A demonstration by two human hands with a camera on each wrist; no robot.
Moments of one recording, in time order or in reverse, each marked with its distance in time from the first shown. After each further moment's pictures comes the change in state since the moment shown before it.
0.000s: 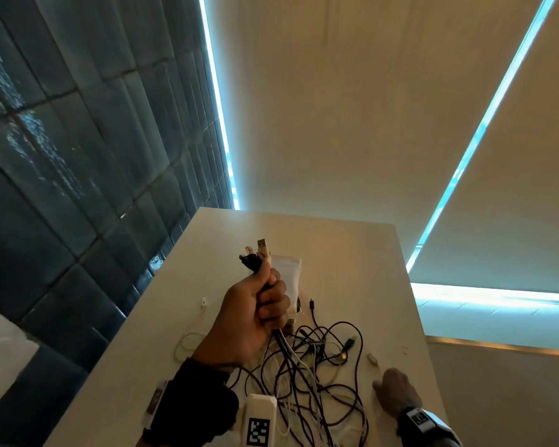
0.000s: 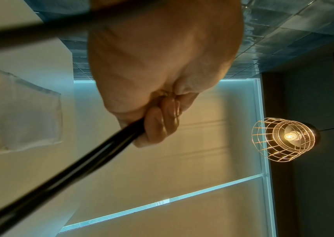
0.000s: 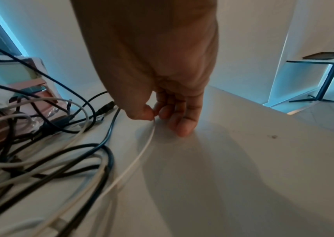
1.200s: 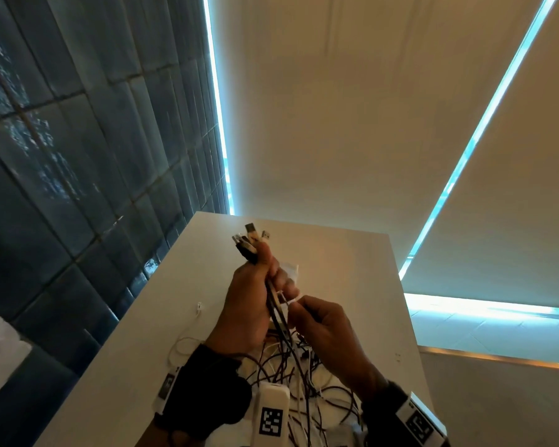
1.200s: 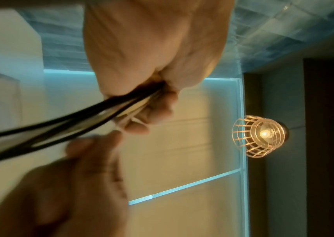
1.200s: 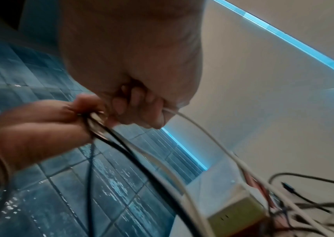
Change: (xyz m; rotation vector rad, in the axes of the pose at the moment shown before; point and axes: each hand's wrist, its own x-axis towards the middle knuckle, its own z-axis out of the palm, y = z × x) left_hand 0.004 0.008 0.023 0.276 0.176 0.292; right_hand -0.146 -0.174 -0.118 0.891 0.051 -0.937
